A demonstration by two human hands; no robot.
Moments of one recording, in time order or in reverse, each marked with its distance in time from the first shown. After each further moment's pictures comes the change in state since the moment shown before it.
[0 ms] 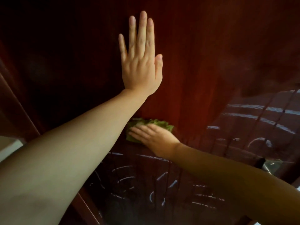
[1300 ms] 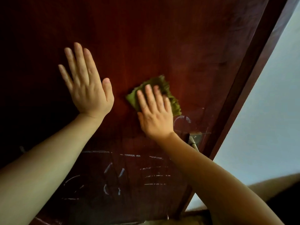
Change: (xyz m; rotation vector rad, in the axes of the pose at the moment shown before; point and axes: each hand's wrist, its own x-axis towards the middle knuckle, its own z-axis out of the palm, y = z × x) left_hand -0.080 0.098 0.023 -0.130 -0.007 -0.071; right_hand -0.167 0.071 0.013 0.125 0.377 0.930
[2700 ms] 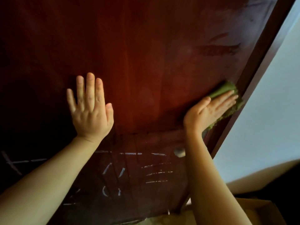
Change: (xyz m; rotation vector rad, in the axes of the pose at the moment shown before) left_hand -0.085 -0.032 0.047 -0.099 0.048 0.208; right_hand -0.034 0.065 0.009 0.273 0.378 1.114
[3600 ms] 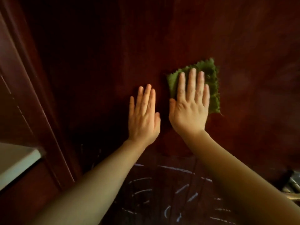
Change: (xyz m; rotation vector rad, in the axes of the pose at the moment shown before) left_hand 0.033 -0.164 -0.087 -0.094 -0.158 -0.105; right_hand -0.180 -0.261 0.071 -0.244 -0.323 -0.980
